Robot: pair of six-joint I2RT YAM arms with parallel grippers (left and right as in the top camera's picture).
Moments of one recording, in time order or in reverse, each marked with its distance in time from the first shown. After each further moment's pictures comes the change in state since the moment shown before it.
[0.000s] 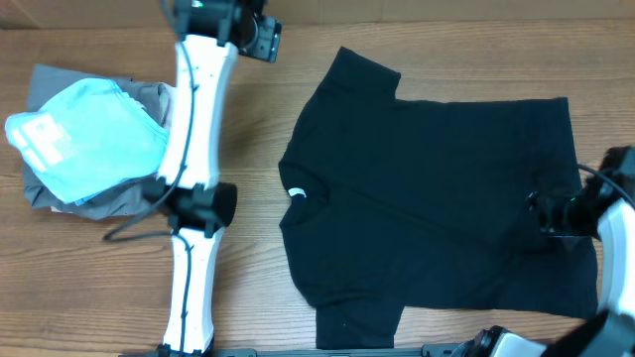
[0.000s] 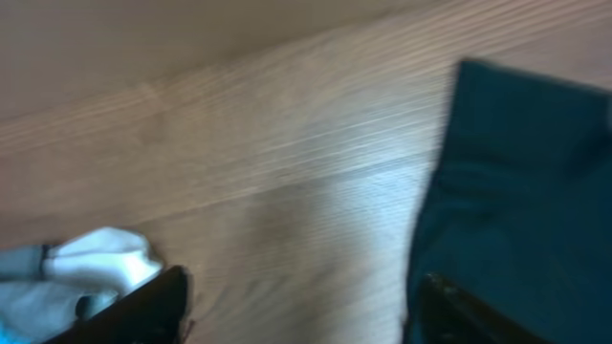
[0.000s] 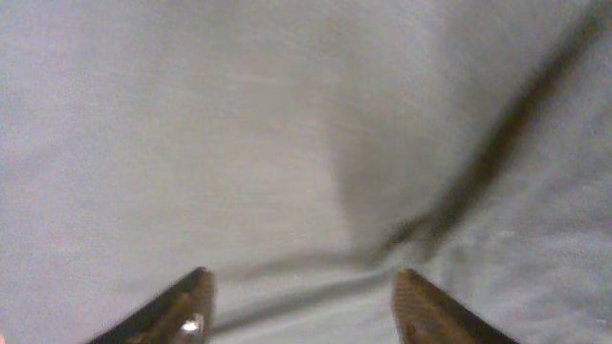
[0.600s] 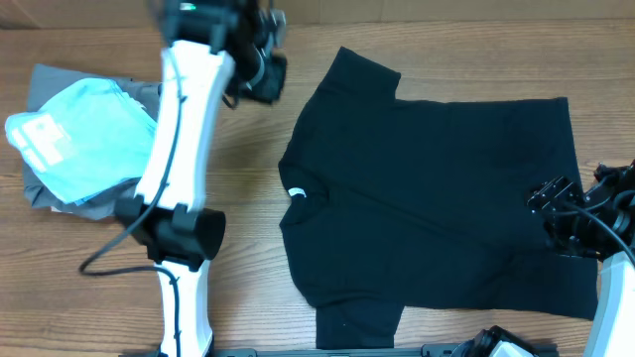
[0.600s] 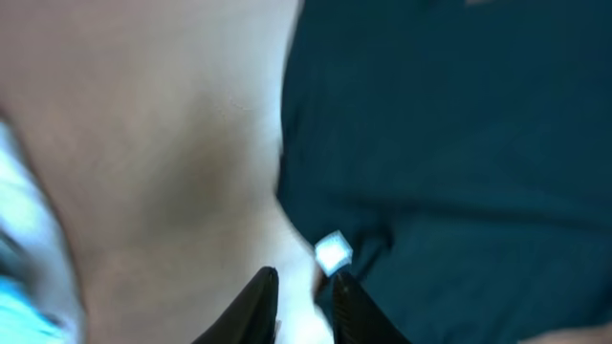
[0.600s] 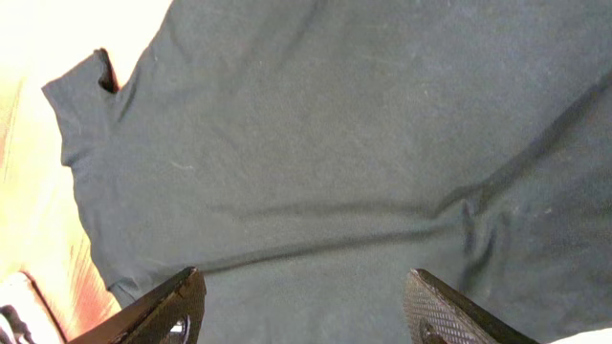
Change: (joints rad) left arm -0.045 -0.237 -0.507 -0.141 0.216 -0.076; right arm 0.000 -0.249 0.026 -0.133 -0.132 -0.121
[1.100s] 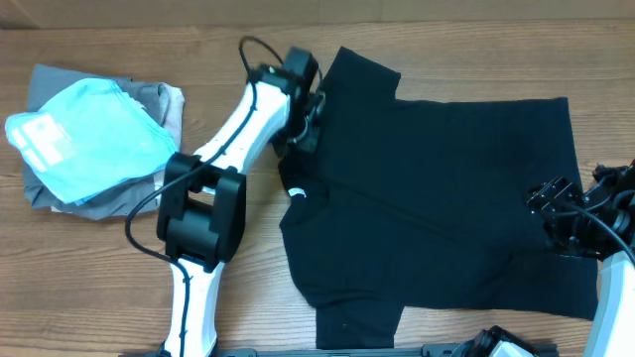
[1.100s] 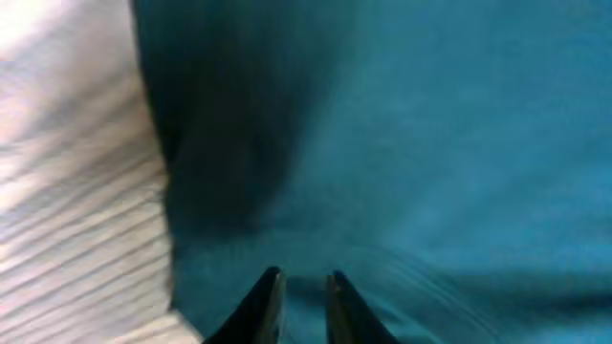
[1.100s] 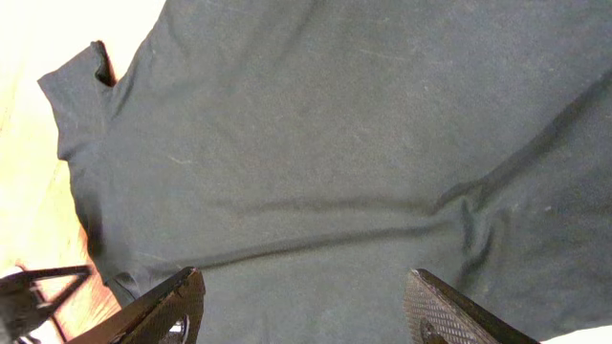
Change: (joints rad) left arm -0.107 0.033 -0.684 0.620 -0.019 -0.047; right arm 0.000 0.003 0.000 -0.006 -0.002 -0.011
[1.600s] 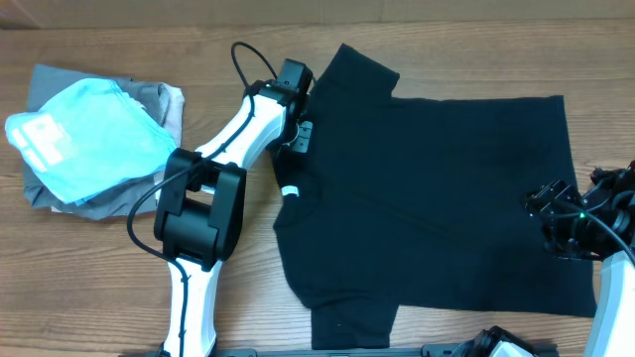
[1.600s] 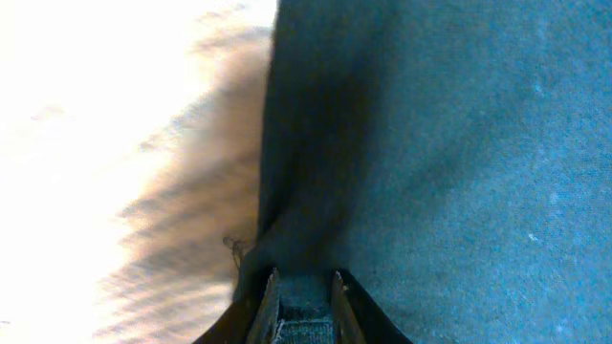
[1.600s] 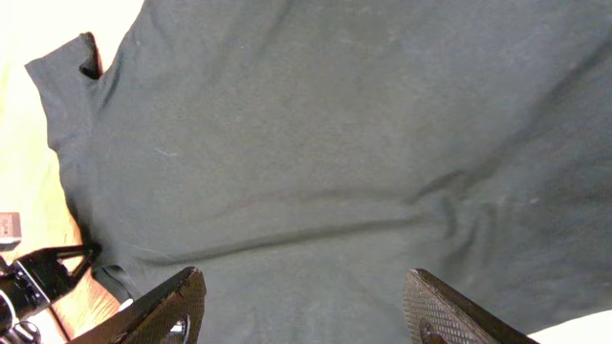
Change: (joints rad) left arm 0.025 0.007 -0.112 0.211 -0.195 -0.058; right arm 0.000 0.000 0.000 -0.027 0.000 -0.002
